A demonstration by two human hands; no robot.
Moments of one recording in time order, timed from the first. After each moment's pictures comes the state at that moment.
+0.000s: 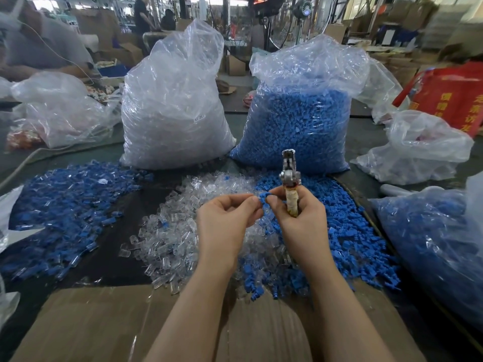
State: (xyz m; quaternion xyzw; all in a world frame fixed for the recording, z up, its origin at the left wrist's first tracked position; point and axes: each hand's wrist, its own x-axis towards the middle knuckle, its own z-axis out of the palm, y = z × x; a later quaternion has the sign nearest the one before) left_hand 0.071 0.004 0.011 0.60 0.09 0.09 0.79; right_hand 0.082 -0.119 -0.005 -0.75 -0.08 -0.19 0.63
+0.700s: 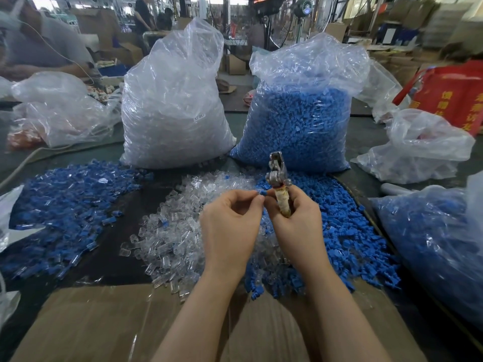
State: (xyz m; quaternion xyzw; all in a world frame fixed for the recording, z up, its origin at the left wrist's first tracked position) left_hand 0.069 -0.003 0.004 0.74 0.03 0.26 0.62; right_hand 0.083 -0.113 -0.008 -0.80 -0.05 -0.20 0.56
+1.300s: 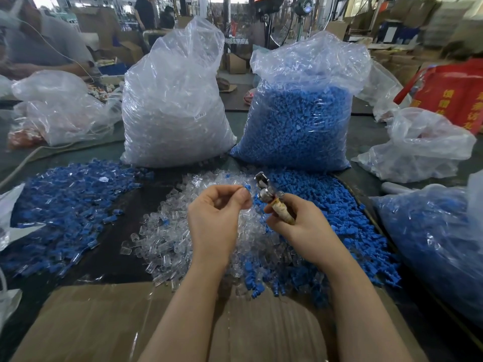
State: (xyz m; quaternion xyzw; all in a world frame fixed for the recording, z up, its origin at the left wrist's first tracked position) left_hand 0.076 0.017 0.003 0.64 0.03 0.21 0.74; right_hand 0.085 -0.140 -0.001 -0.88 -0.11 -0.03 0.46
